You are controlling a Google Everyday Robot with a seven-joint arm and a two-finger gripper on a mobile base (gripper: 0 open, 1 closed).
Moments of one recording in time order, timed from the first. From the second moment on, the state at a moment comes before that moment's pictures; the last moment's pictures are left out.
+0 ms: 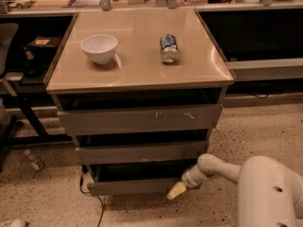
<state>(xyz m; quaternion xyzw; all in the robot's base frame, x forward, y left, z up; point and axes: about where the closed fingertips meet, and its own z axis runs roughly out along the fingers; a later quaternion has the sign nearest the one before) 0.566 -0.136 0.204 -0.40 0.87 0.24 0.15</state>
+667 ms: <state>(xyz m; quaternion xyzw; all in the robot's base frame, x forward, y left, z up) 0.528 -0.146 0.210 -0.39 0.87 0.25 0.12</state>
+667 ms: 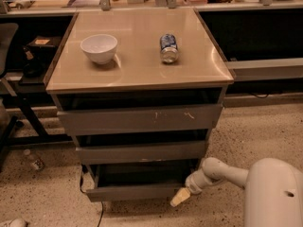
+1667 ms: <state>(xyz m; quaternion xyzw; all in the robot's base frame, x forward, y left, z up) 0.528 -0.132 0.193 -0.40 0.87 0.28 0.10</state>
